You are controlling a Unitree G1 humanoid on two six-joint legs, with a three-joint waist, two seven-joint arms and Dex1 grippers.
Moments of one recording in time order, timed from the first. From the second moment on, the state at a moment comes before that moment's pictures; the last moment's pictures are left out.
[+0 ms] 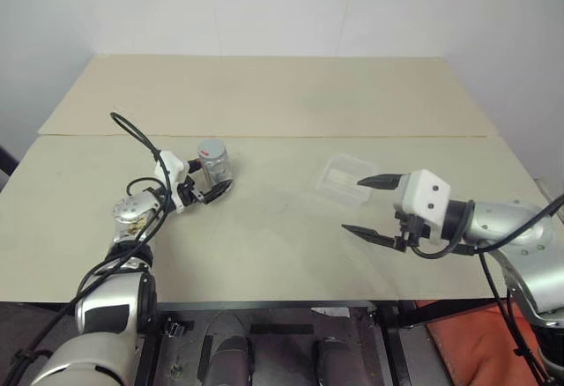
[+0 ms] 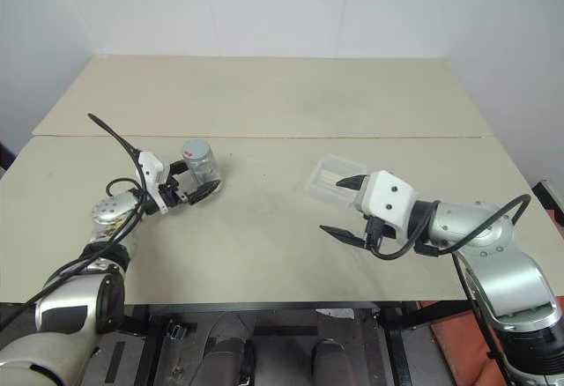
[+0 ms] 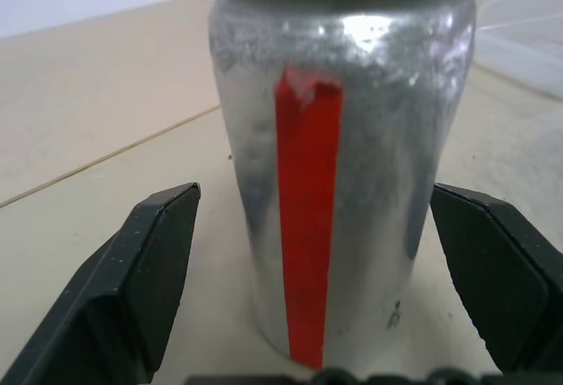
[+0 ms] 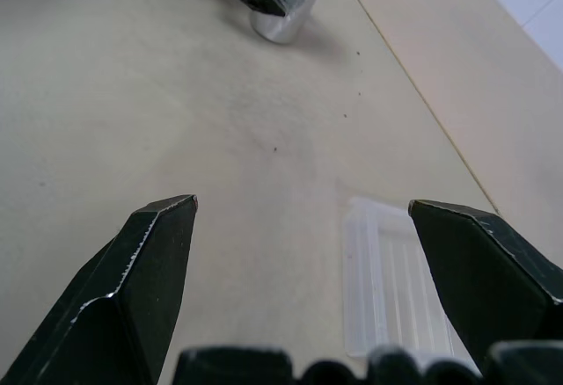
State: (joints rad) left arm -0.84 0.46 0.20 1.24 -0.16 -0.49 -1.04; right arm -0.25 -0.87 -0.03 -0.53 0.30 0.42 0.89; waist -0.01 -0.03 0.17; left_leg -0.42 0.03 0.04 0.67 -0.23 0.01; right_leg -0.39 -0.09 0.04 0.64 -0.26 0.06
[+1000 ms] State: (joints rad) left arm -0.75 0.43 0.16 0.89 -0.21 -0.34 -1.27; right arm -0.39 -0.59 0.09 -0.52 0.30 0.55 0.71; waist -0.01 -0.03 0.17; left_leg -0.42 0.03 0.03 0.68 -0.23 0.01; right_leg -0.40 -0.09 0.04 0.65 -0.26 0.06
